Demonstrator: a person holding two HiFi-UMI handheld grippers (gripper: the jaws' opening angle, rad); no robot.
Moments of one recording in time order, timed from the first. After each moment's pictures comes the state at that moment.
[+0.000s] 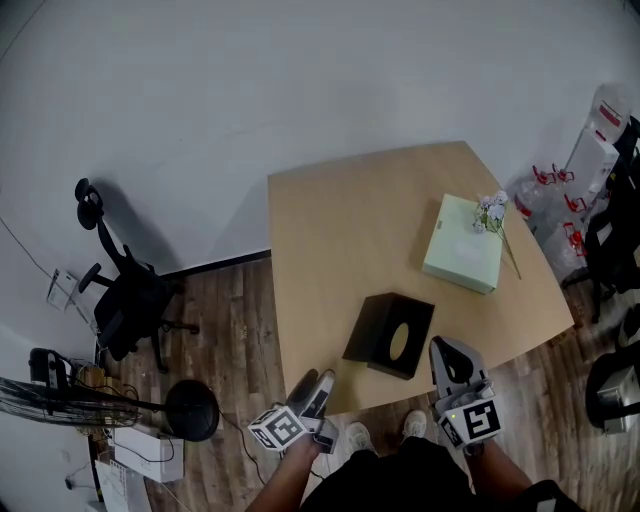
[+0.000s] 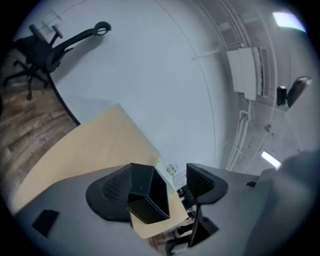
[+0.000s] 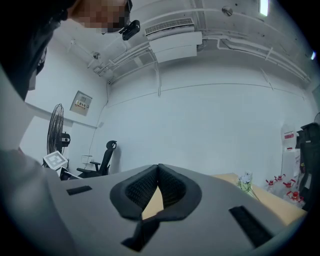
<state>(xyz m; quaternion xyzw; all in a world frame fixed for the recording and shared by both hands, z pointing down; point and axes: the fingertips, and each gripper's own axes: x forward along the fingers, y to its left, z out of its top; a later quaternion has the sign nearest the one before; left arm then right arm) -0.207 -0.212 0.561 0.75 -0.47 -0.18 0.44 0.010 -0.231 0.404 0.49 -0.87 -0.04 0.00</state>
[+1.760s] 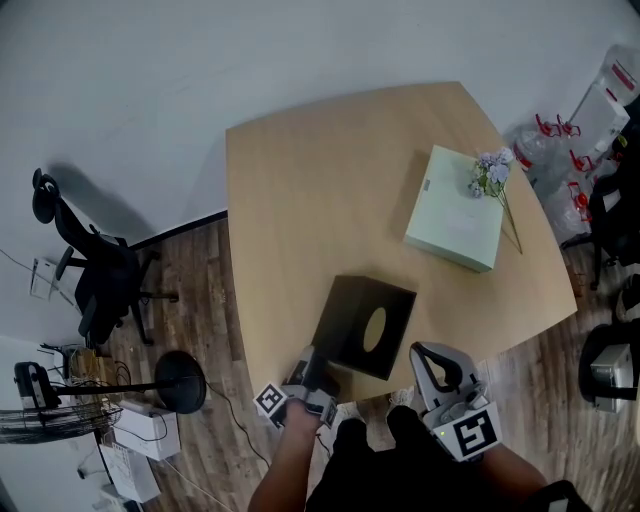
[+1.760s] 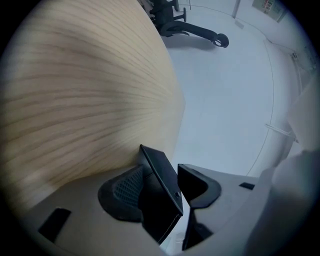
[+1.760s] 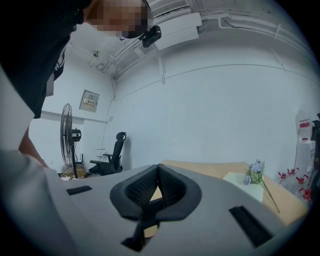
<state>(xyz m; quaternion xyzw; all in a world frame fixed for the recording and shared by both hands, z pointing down) -0.155 -0.269 0.708 0.41 -0.40 -0.42 0.71 0.031 -0.276 0.443 0.44 -0.90 0.02 0.03</state>
